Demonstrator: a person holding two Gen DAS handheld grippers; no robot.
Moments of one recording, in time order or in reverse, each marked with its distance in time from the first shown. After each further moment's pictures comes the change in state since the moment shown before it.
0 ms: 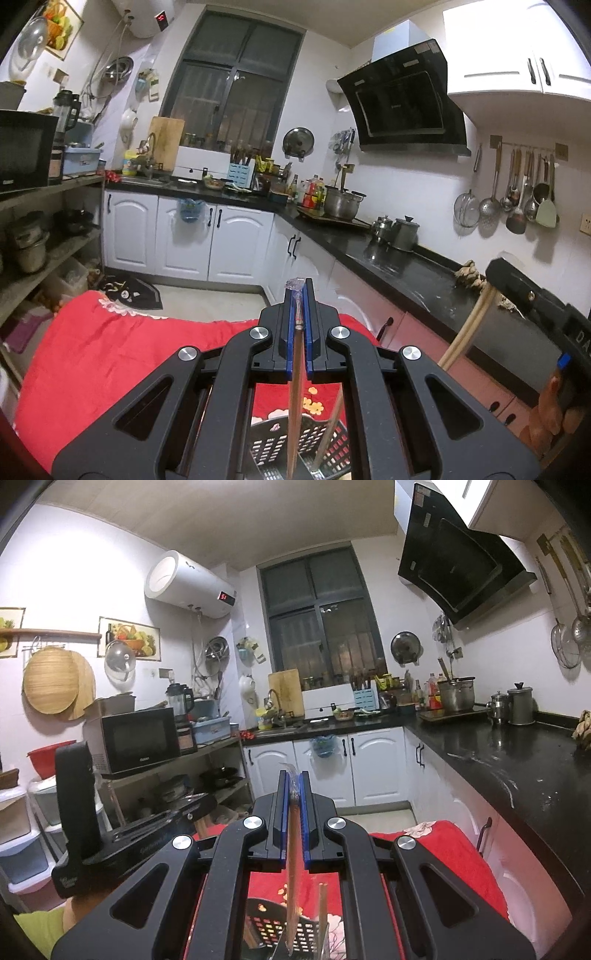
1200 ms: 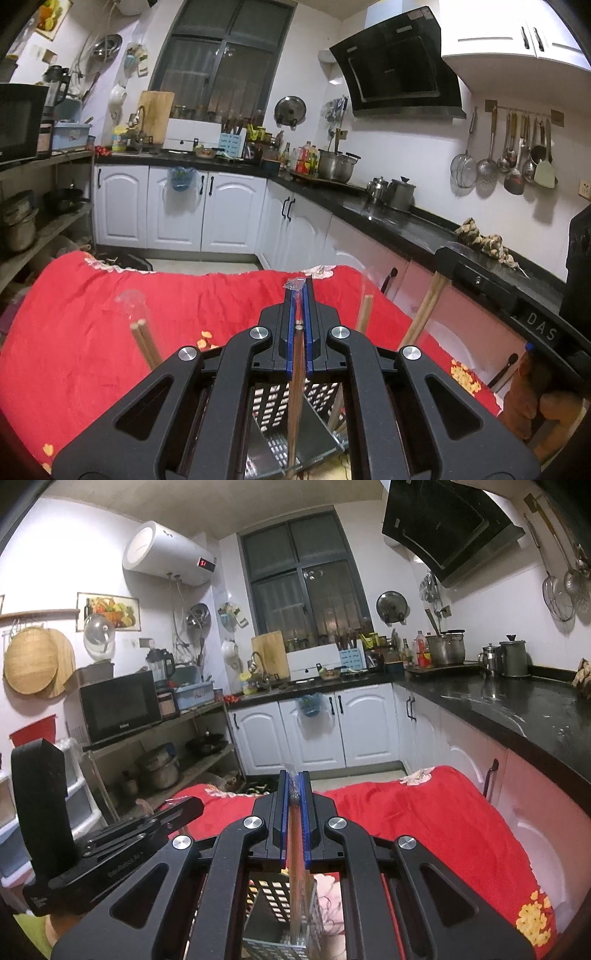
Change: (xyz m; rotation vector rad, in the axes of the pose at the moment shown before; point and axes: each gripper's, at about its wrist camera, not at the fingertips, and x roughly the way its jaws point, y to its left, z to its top) left arm 0.024 0.014 -0.074 0.019 0.108 -0.035; right arm 0.043 -0.006 -0.085 0.033 0.143 -0.062
